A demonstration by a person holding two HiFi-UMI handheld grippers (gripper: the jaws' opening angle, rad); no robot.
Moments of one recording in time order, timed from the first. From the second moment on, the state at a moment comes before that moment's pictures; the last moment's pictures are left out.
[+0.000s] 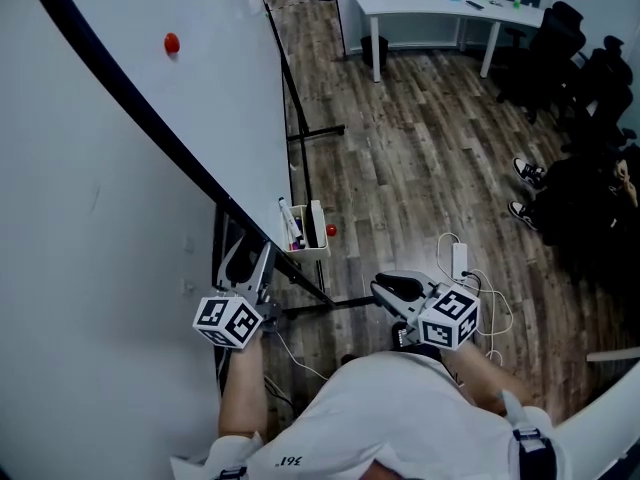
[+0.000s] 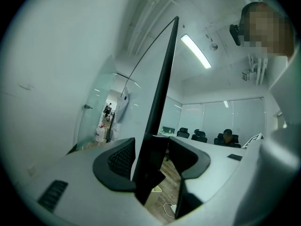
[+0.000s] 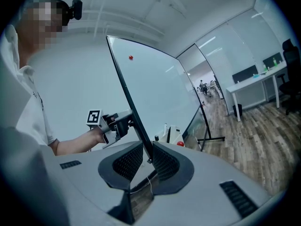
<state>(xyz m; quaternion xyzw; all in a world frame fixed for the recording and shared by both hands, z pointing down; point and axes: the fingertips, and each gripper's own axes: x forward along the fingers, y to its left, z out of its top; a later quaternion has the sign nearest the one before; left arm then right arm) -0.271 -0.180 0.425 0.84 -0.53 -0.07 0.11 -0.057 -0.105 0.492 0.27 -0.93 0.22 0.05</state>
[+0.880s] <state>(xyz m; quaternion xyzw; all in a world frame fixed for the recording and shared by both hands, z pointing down) -0.282 -0.091 0.428 0.84 -0.49 -0.15 0.16 -0.062 -0.087 0.489 0.31 -0.93 0.20 0.04</state>
